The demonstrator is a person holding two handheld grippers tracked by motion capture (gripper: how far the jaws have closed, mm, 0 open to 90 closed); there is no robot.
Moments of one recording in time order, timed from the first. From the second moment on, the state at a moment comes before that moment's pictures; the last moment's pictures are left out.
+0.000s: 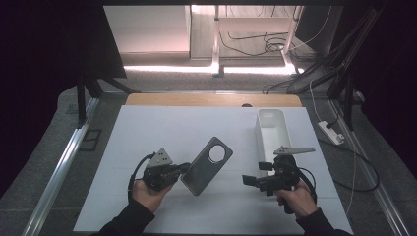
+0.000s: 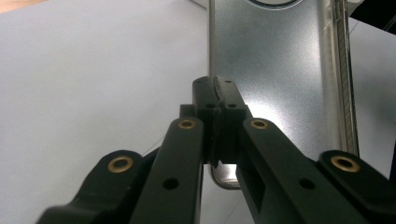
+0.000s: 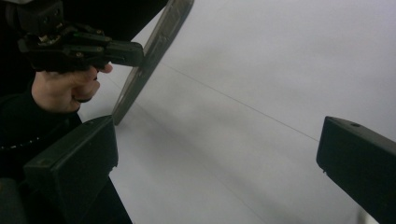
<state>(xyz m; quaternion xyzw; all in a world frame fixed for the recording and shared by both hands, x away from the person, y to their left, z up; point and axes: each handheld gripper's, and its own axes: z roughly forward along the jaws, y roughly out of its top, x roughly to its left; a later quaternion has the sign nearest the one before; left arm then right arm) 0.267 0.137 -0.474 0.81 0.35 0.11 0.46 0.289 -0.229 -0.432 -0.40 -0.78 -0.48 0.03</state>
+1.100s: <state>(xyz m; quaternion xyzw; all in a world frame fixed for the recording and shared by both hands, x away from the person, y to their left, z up) 0.269 0.129 -0.475 0.81 0.35 0.10 0.46 0.313 -0.157 -0.439 -0.40 -0.79 -0.46 0.09</state>
